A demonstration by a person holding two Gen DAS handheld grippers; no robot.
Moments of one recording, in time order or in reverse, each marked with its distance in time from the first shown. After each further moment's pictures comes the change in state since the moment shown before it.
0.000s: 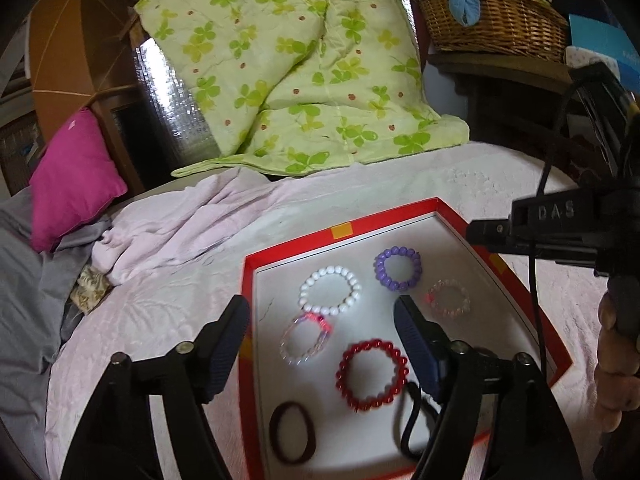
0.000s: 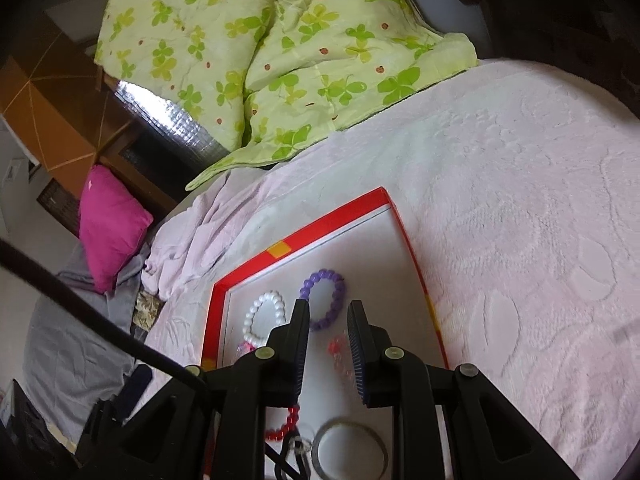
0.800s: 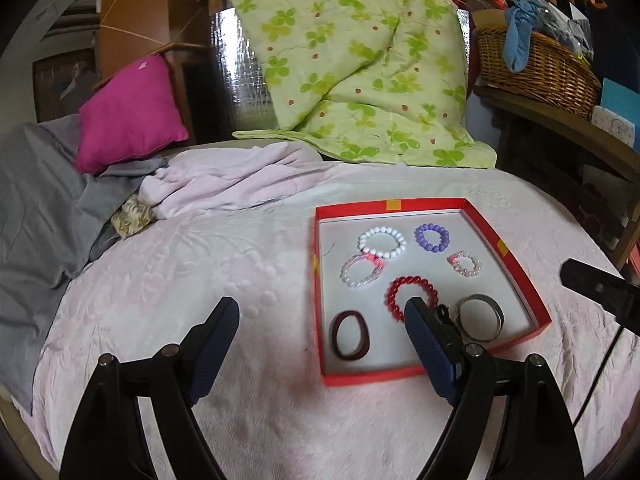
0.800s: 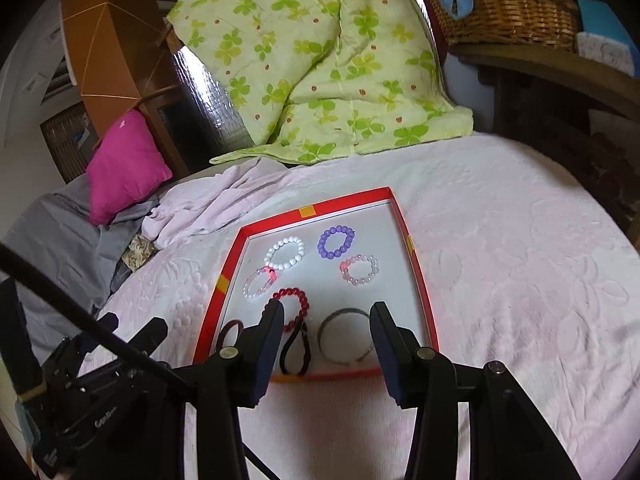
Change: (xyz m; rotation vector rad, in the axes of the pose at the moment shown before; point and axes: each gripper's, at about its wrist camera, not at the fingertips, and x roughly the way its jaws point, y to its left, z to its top) left arm -0.079 0.068 -0.065 -0.221 0.009 0.021; right arm -0.115 0.058 -0.109 -0.274 -0.144 -0.140
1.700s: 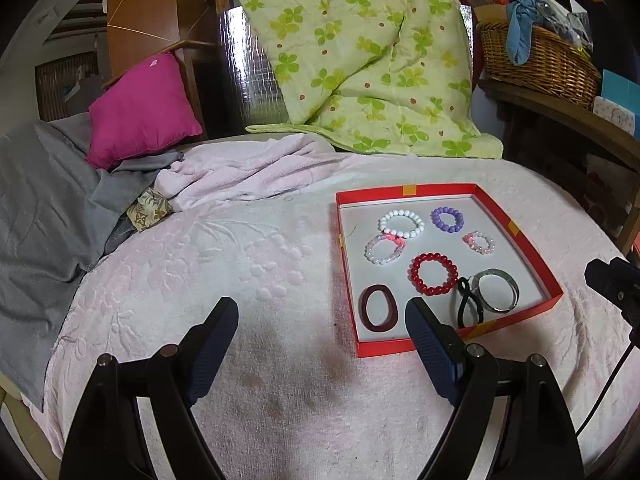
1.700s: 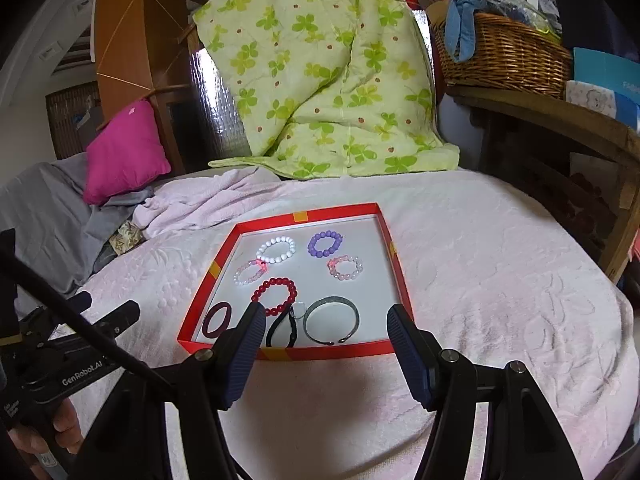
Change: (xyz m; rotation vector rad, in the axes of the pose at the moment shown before) left arm -0.007 0.021 -0.017 0.025 0.017 0.035; right arm -0.025 0.014 -0.034 -0.115 -0.095 -0.087
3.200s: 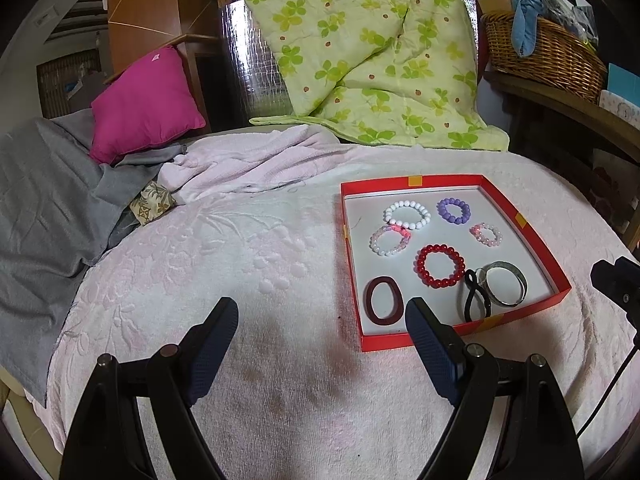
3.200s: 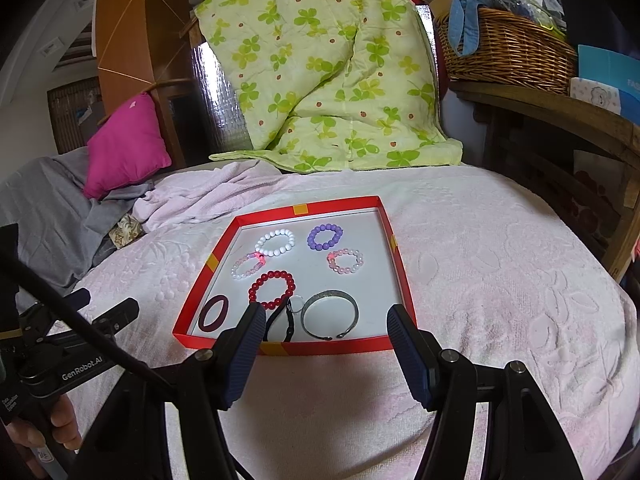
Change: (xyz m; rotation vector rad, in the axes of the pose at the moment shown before) left arm 0.005 0.001 -0.004 -0.001 0.021 0.015; right arm 0.005 -0.002 -0.006 -0.011 0.012 0.004
